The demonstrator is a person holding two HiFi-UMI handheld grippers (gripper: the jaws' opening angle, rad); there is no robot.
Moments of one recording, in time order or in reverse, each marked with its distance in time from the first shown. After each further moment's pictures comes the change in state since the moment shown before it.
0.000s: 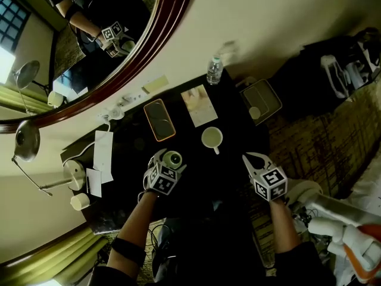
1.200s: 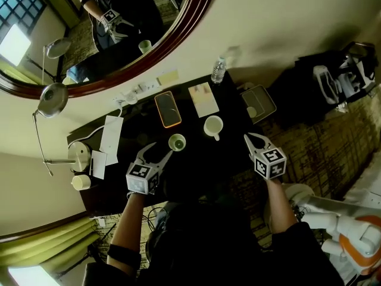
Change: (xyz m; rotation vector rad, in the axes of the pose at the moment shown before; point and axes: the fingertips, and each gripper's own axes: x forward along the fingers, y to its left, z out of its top) left arm -0.180 0.003 0.032 -0.326 -0.480 0.075; right arm -0.038 0.013 0.055 -0.050 -0.112 -0.062
